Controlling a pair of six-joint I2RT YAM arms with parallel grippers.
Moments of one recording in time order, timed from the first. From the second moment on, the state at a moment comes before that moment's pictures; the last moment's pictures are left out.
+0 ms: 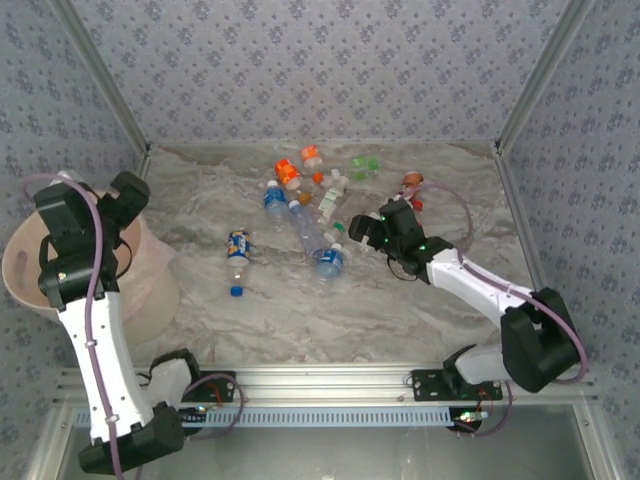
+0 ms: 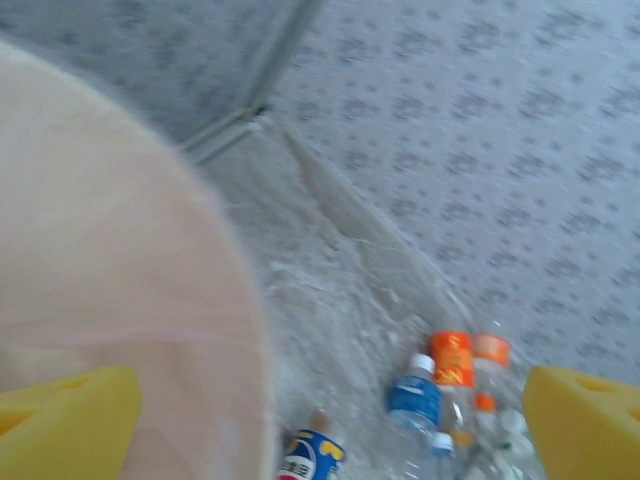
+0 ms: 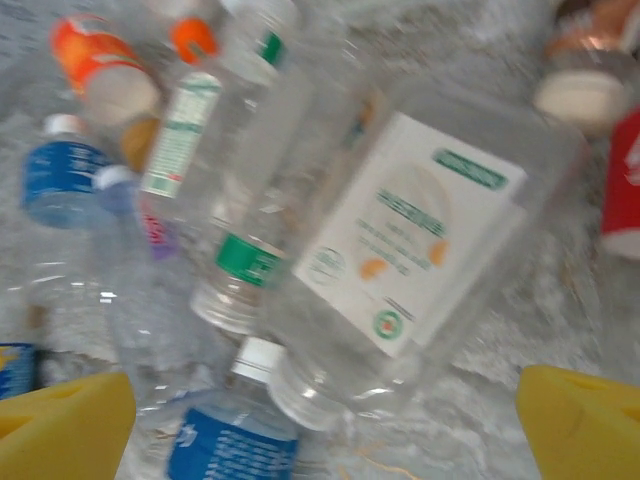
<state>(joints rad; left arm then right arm) 0.29 0.91 1.33 -0.86 0.11 -0.59 0.53 1.38 0.84 -0.23 0.11 0.77</state>
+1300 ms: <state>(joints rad) -0.05 1.03 1.29 -0.68 0.10 -0.50 0.41 1.97 1.43 -0.65 0.19 1.02</state>
